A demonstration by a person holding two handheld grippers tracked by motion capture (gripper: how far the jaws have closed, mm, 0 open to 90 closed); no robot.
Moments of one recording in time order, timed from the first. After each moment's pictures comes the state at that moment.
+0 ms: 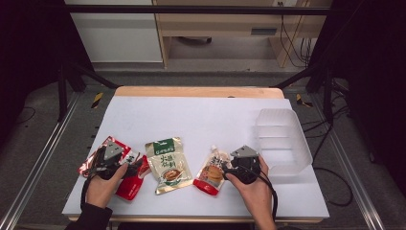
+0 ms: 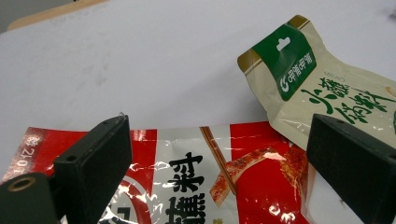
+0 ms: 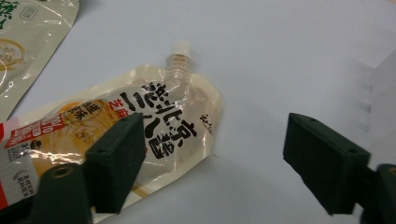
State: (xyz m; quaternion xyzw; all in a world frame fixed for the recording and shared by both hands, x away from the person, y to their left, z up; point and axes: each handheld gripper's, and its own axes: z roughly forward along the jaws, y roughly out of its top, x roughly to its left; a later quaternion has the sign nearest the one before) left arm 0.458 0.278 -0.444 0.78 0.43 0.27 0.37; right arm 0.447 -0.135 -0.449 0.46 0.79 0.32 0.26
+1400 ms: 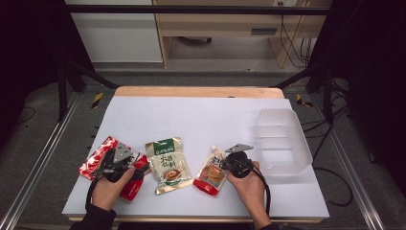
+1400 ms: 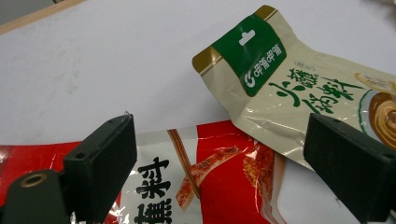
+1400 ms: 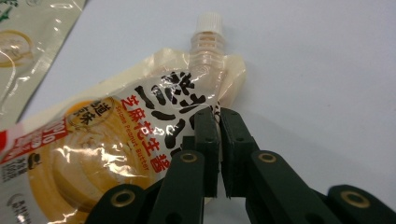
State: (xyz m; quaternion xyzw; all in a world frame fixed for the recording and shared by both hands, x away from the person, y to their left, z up) left arm 0.452 0.256 -0.444 0.81 0.40 0.26 0.35; right arm 0.471 -0.125 -0.469 0.47 0.80 0.32 0.18
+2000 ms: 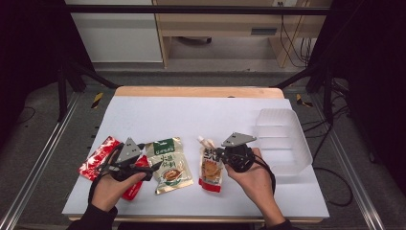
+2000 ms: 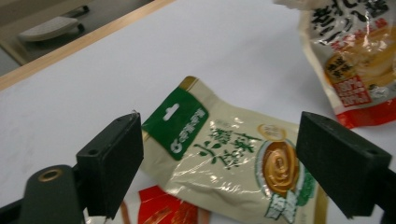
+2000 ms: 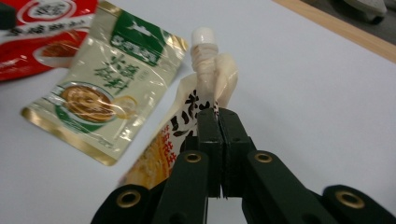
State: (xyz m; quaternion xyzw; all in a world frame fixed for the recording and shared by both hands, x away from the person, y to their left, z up) left arm 0.439 0.216 -0.393 0.83 0.30 0.22 0.41; right arm 0.452 -0.114 -0.384 0.34 0.83 0.39 0.19
